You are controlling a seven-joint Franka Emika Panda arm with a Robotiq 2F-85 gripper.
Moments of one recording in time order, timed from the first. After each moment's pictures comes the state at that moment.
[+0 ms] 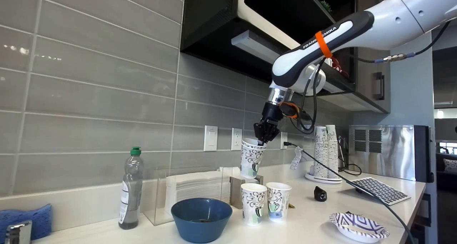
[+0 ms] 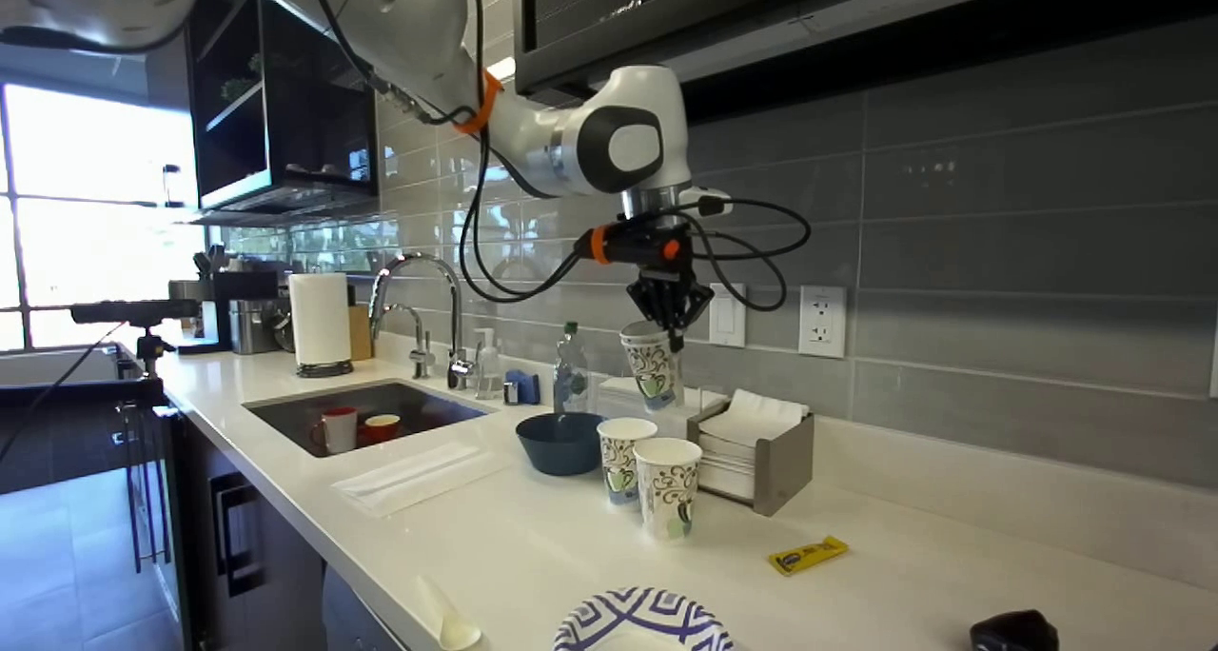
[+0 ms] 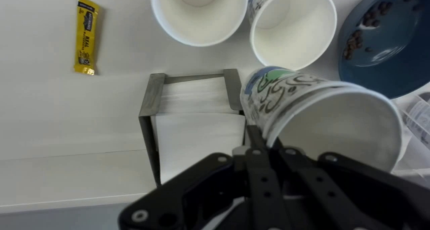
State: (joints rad) arm -0.04 0.15 -0.05 -1.80 0.11 2.26 -0.10
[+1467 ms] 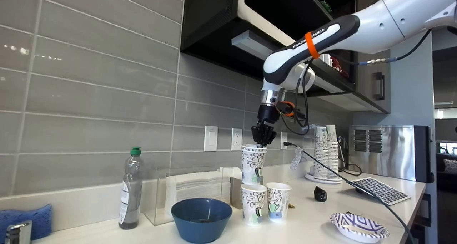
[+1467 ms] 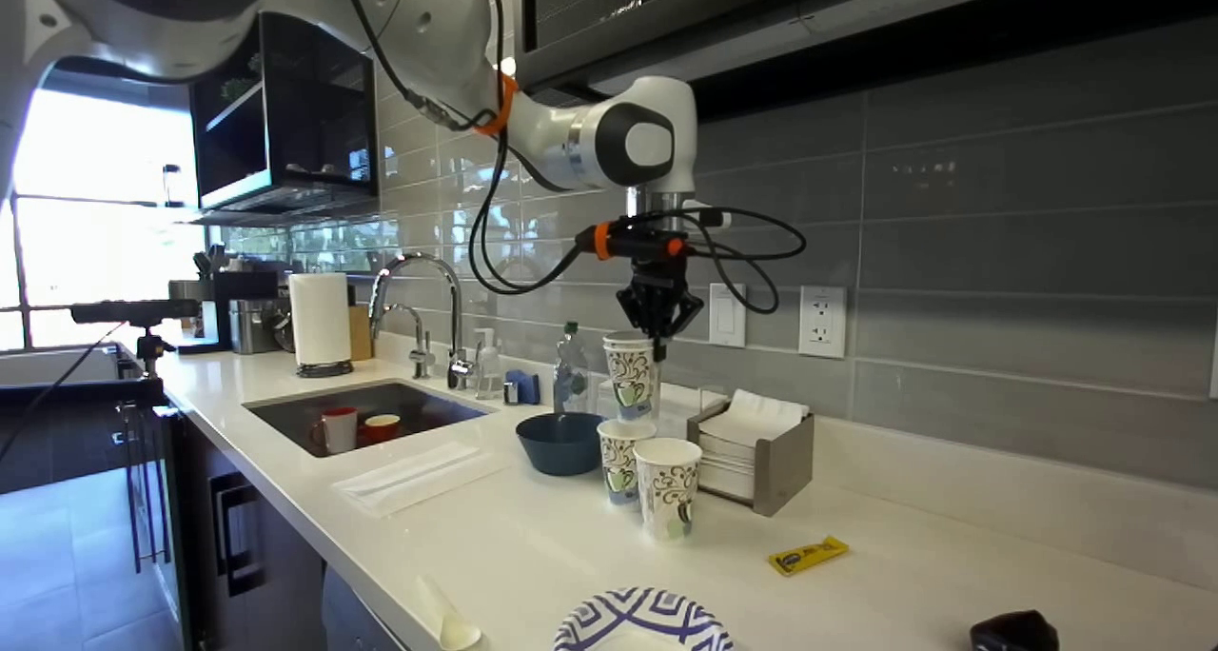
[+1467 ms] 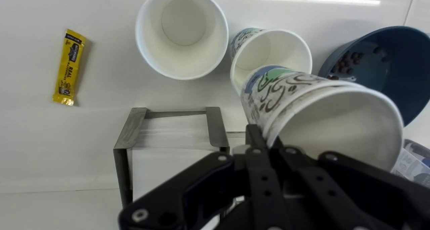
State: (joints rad) arm -0.04 0.24 -0.03 -1.65 0.11 2.02 -0.14
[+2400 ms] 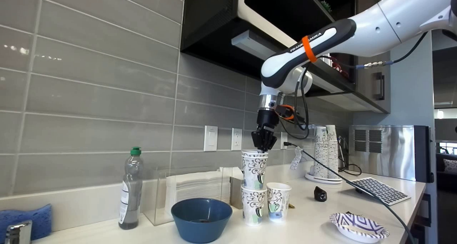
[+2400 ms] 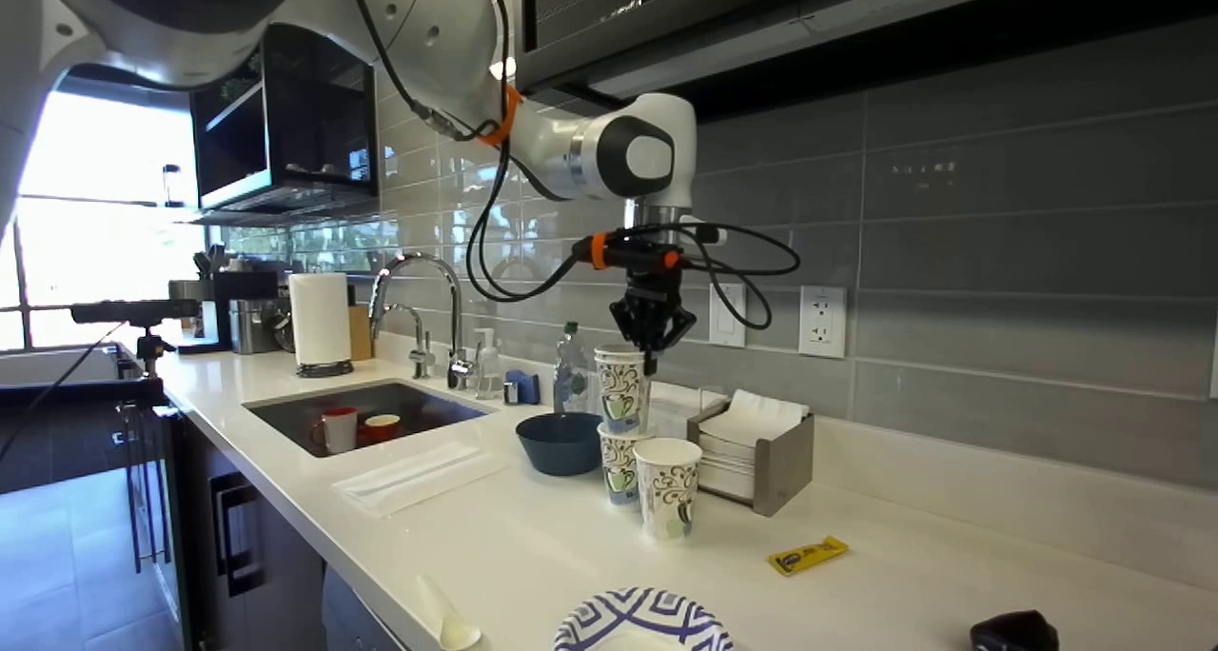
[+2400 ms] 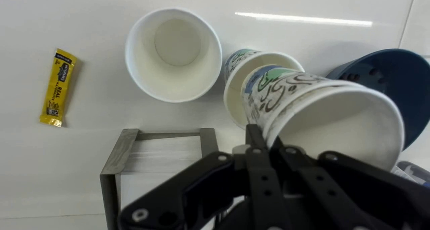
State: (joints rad) arm -0.04 0.26 -0.02 -1.64 0.11 1.97 -0.15
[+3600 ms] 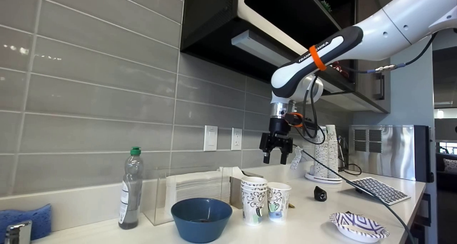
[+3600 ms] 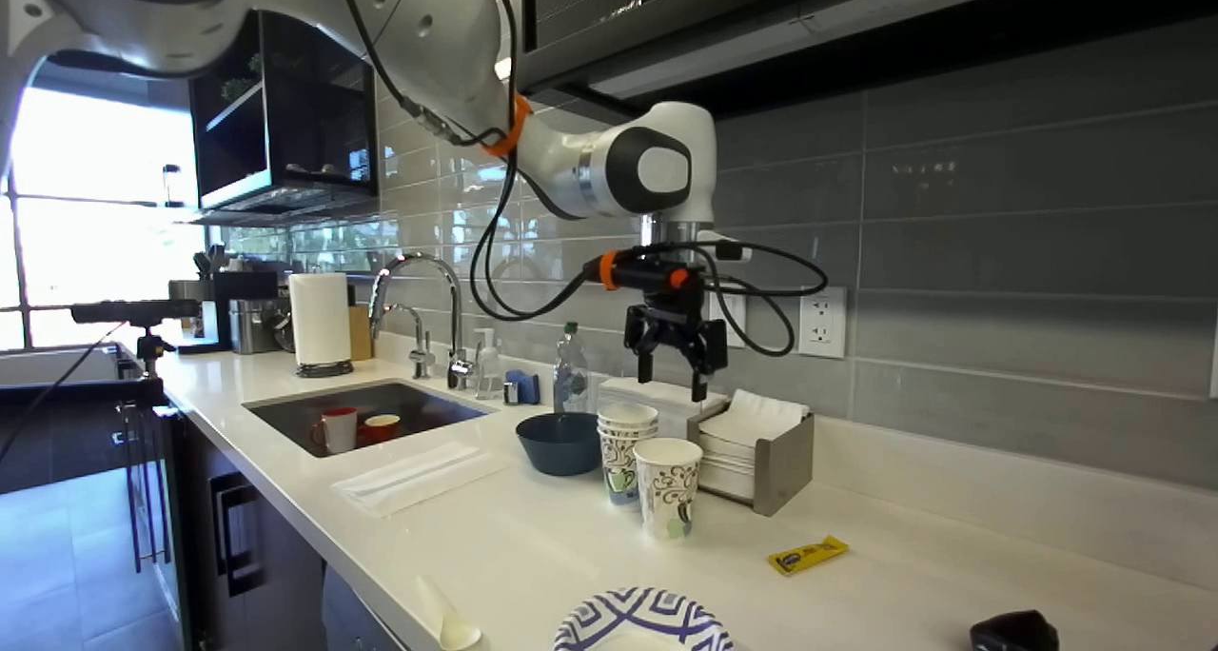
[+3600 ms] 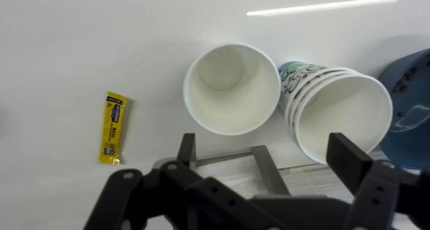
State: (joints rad) arm -0.07 0.22 -0.07 -1.76 0.08 2.04 -0.05
